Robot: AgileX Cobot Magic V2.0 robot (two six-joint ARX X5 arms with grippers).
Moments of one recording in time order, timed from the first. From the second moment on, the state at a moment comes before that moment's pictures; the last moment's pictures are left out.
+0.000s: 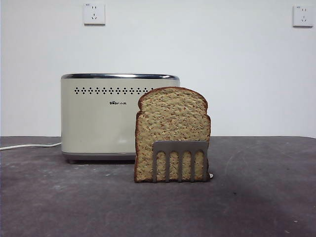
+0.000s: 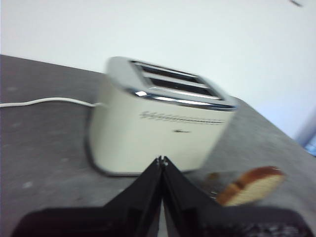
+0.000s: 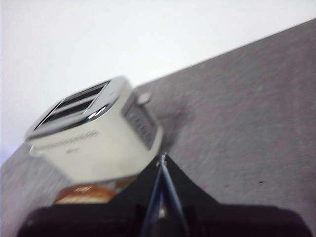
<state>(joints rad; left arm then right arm) 0.09 0.16 0.40 -0.35 0.49 -0.29 0.04 0.31 0.45 -0.30 -0.35 0.37</state>
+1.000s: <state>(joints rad) 0.06 0.50 0.86 -0.74 0.86 0.11 0.07 0.74 1.08 -0.97 -0.52 -0.11</state>
